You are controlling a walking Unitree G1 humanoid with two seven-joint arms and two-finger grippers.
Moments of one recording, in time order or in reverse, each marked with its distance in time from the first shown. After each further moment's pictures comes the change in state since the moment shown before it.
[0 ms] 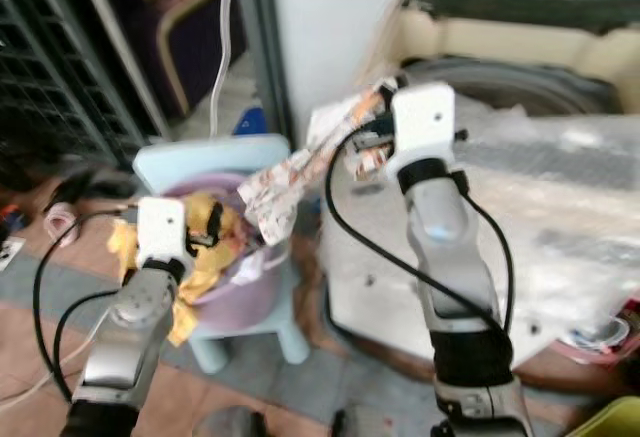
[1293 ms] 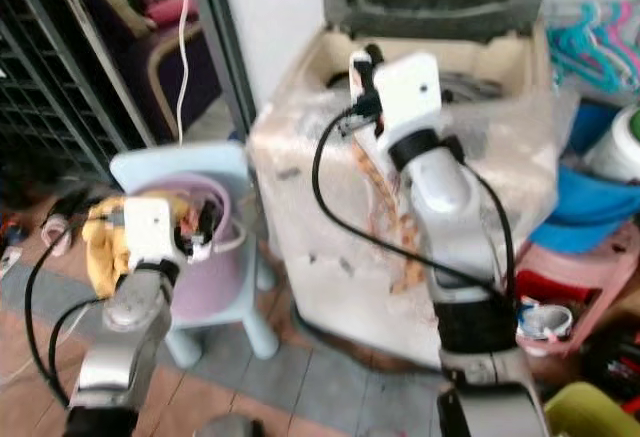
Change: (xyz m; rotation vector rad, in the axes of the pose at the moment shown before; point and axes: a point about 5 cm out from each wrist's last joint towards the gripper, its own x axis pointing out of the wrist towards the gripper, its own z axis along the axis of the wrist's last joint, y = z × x) left arm -0.005 0.005 0.001 -0.115 -0.008 0.048; right arm 0.019 -0.003 0.015 -0.050 -0.097 0.174
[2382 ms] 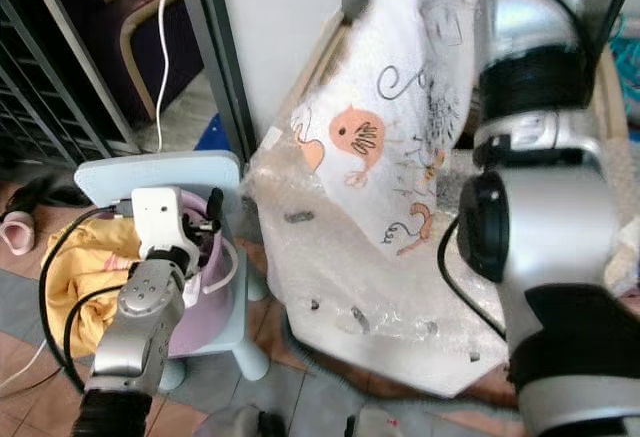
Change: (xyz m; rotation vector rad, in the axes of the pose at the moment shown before) left arm 0.010 -0.011 0.004 -0.052 -0.010 0.022; right arm 0.102 -0.055 0.049 -0.139 -0.111 -0.191
